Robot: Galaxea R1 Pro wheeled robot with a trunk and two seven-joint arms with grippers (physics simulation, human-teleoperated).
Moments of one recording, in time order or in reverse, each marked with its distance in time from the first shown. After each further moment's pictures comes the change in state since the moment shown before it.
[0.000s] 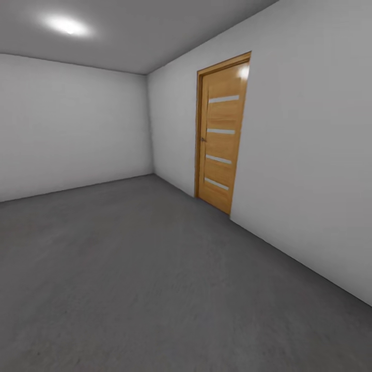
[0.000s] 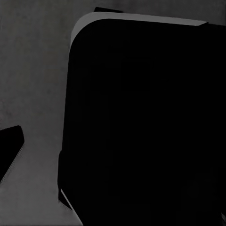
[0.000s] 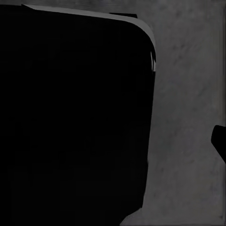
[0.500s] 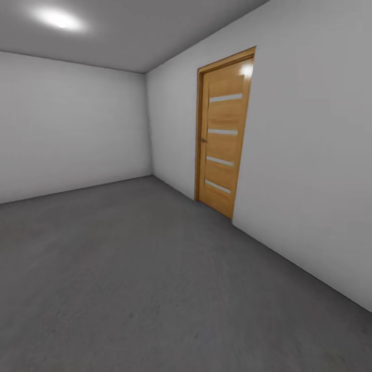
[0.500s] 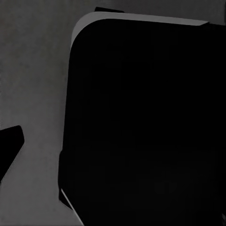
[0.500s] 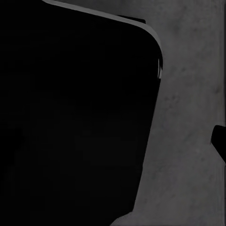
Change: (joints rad) left arm 0.000 0.001 0.001 0.000 0.000 0.001 0.000; right arm 0.000 0.005 -0.002 0.001 0.112 -0.008 -0.003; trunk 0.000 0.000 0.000
